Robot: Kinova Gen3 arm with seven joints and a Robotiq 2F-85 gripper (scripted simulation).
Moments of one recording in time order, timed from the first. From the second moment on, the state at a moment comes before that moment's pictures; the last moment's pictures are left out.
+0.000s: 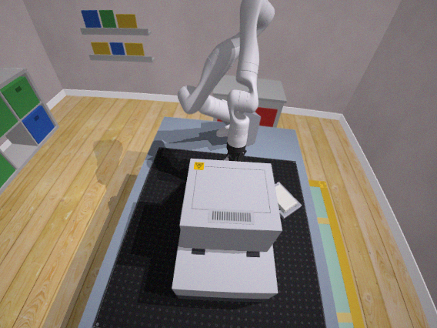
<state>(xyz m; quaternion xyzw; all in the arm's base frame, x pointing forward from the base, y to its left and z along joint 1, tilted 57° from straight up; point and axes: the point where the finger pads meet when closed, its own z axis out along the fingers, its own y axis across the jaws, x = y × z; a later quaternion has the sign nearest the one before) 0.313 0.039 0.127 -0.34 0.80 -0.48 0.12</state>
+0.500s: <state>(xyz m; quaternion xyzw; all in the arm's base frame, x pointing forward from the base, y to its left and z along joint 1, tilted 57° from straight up) 0.314 0.039 0.127 -0.34 0.80 -0.48 0.12</state>
